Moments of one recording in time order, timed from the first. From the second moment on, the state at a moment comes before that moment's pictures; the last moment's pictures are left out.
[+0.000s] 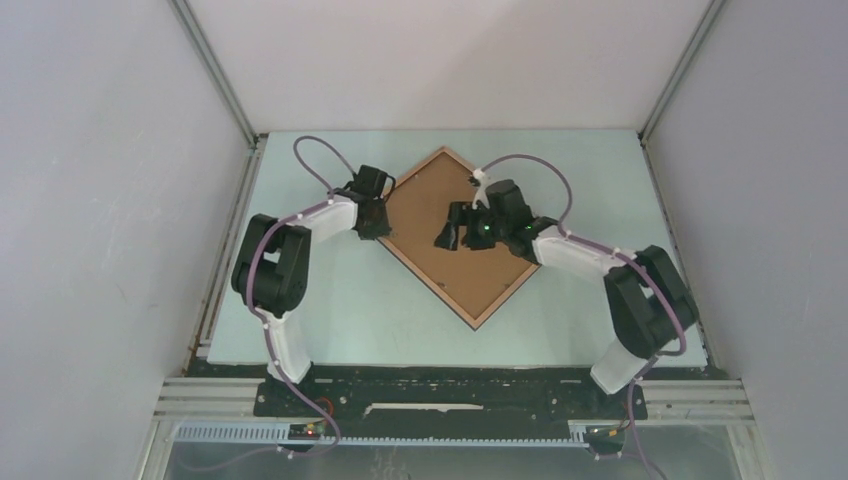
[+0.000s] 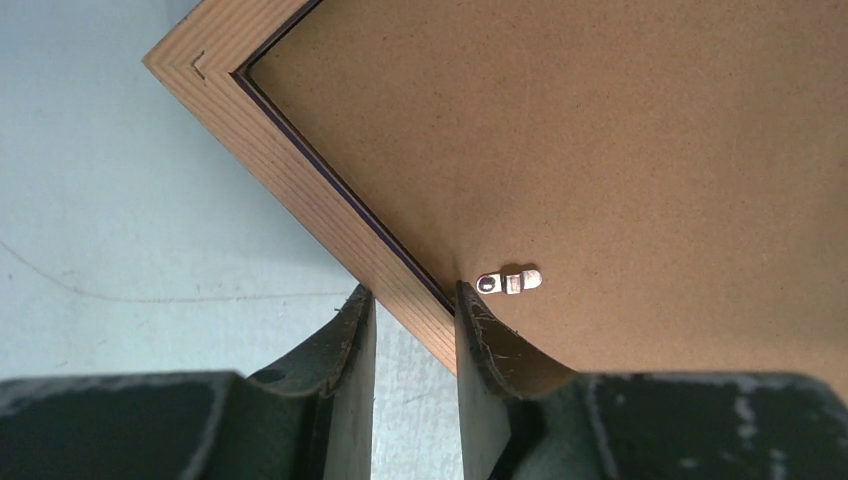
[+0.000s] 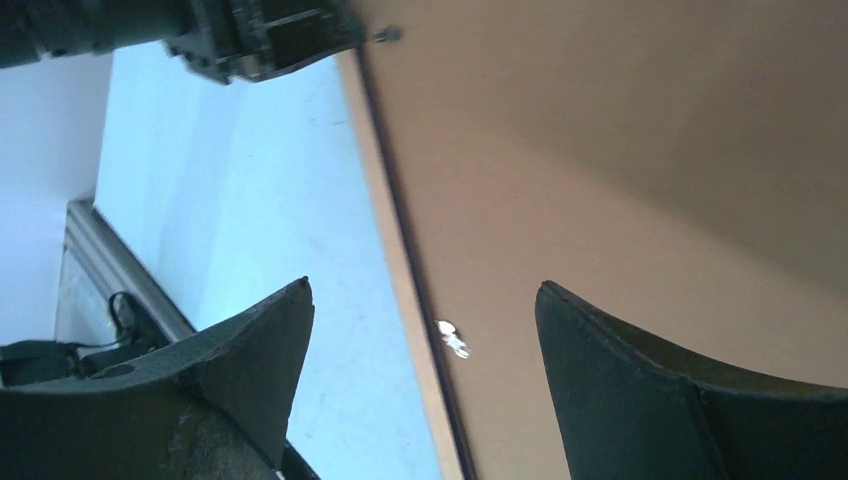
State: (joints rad) left arm -0.36 1.89 1.25 -0.42 -0.13 -0.47; right arm 0.54 1.61 0.98 0.00 -0.31 0.51
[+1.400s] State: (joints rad) left arm -0.16 1.97 1.30 -0.29 0.25 -0.66; right arm 0.55 2.45 1.88 -0.11 -0.55 0.72
